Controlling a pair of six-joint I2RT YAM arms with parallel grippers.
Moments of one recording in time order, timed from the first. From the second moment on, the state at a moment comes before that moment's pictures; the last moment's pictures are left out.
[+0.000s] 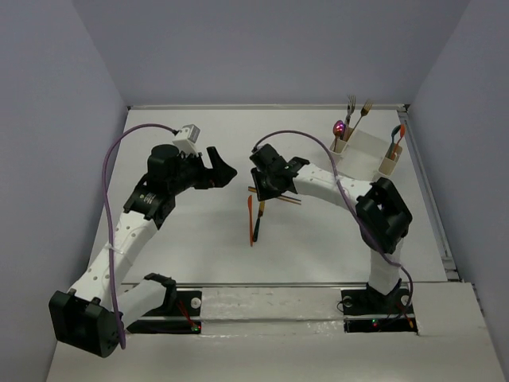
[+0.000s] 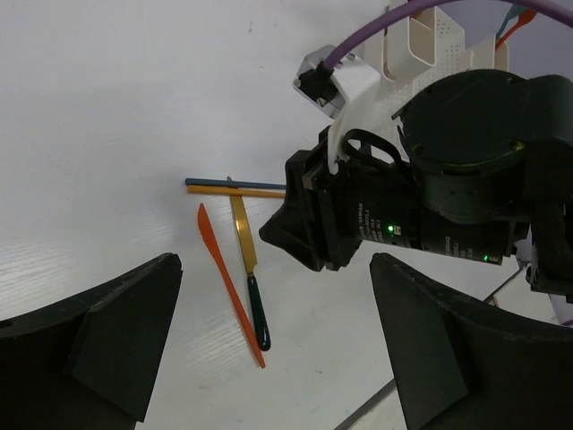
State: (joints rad) left arm -0.33 1.02 0.91 -0.28 0.32 -0.48; right arm 0.79 1.88 1.43 -0.54 0.11 0.47
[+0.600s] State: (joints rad) left arm -0.33 1.00 0.92 -0.32 0.27 -0.44; right arm 0.83 2.04 1.64 -0.70 0.01 0.37
